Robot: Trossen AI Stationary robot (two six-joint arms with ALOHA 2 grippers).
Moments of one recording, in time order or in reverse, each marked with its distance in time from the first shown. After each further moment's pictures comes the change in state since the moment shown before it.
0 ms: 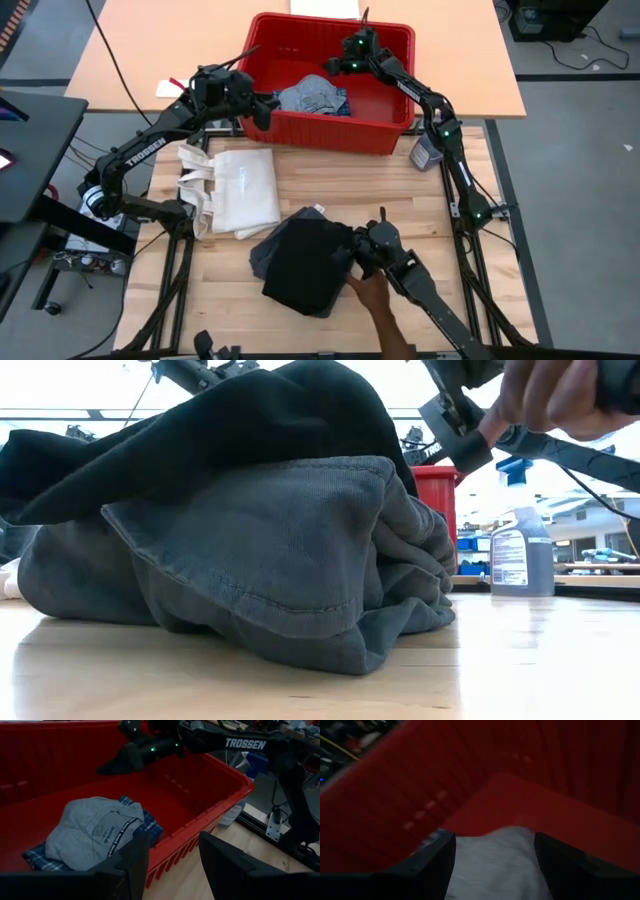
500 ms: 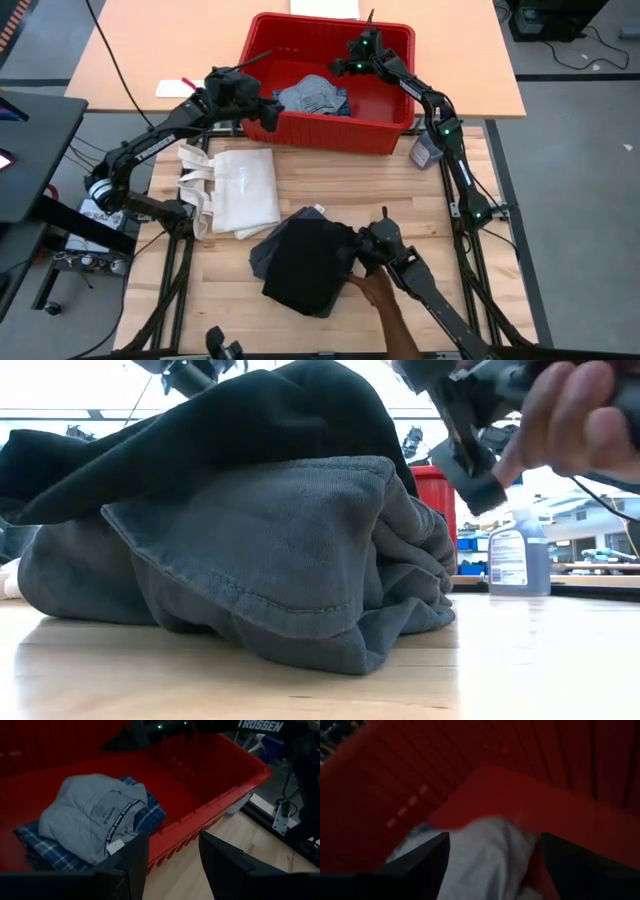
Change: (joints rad) left arm -0.007 0.069 -0.002 -0.023 -0.017 -0.053; right arm -0.036 0.036 -0.009 0.002 -0.038 0.012
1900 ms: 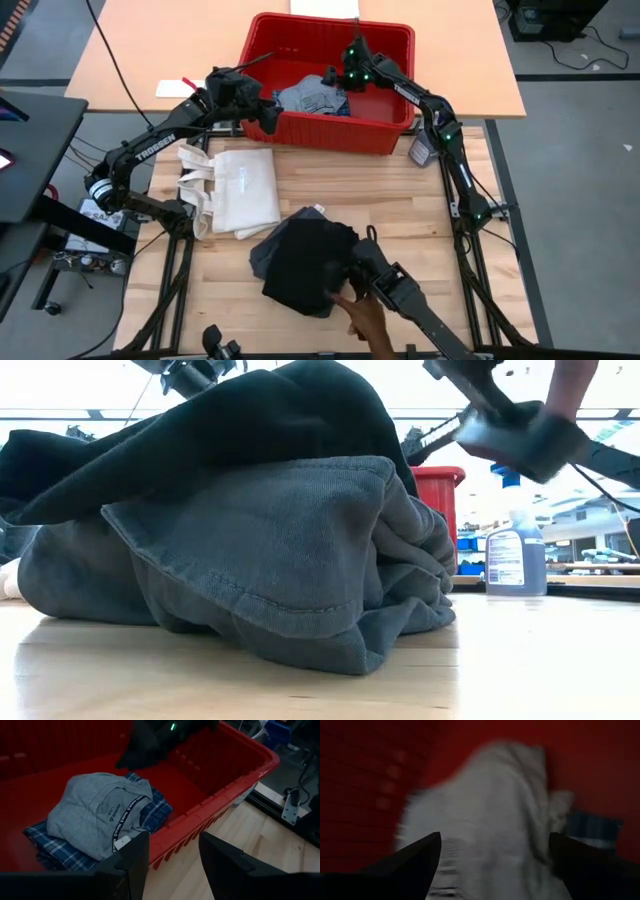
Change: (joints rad) left arm 0.003 0.000 0.000 -0.026 -0.005 0.068; right arm 0.110 -0.097 -0.052 -0.303 0.163 0.287
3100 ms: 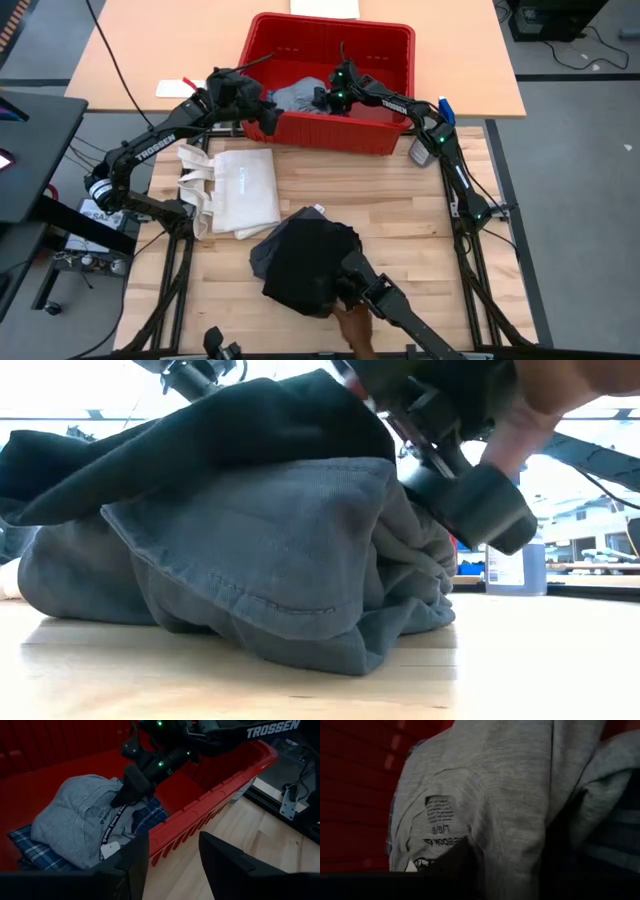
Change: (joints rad) left arm -0.003 -0.001 0.001 -0.018 0.008 0.008; right arm 0.055 0.035 -0.199 0.281 -0.117 0.055
